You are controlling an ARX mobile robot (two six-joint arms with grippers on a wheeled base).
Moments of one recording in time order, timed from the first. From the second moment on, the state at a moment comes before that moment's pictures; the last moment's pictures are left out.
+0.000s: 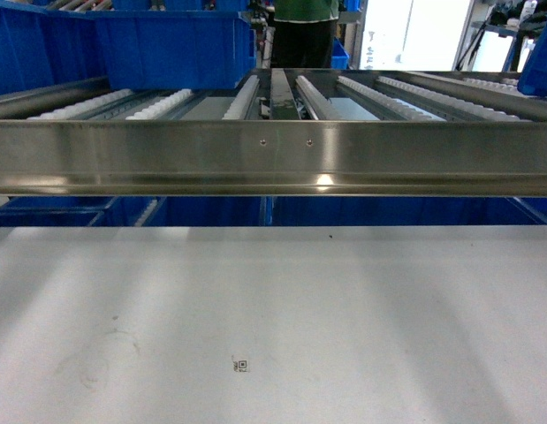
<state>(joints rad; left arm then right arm) -0.02 0.41 0.04 0.32 0.02 -0.06 0.24 0.86 0.14 0.65 0.16 -0.02</state>
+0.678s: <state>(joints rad) -0.02 0.40 0.03 0.33 0.02 -0.06 0.24 0.86 0.14 0.65 0.16 -0.02</state>
